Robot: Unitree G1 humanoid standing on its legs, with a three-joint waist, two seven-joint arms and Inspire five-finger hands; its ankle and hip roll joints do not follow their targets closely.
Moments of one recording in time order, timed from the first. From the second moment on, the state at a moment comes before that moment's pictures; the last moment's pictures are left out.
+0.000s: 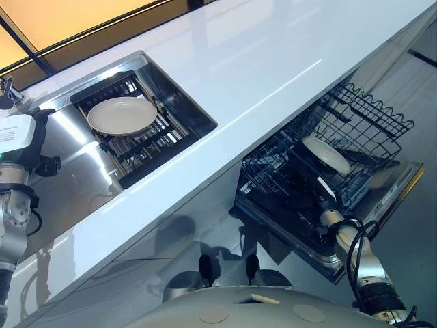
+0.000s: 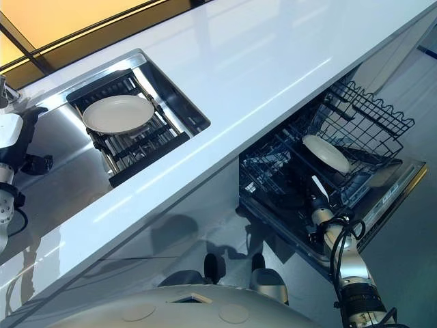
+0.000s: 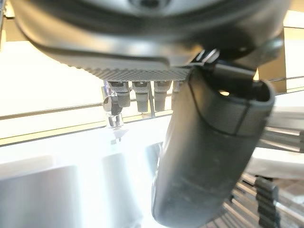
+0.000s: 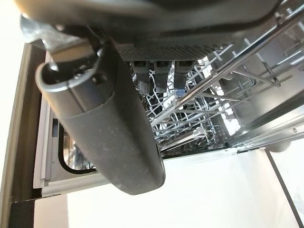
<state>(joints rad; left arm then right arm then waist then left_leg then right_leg) 0.17 0.94 0.26 0.08 0.65 0.10 0.09 0.15 -0.45 0.04 0.27 0.20 -0.02 0.15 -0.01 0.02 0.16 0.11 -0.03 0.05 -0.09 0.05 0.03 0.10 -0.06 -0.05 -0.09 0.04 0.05</state>
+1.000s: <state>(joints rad) 0.02 0.97 0.13 -0.11 0.51 -0.04 0.18 0.16 -0.41 0.06 0.27 0.19 -0.03 0.11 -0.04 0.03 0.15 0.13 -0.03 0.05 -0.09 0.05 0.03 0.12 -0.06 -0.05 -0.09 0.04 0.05</state>
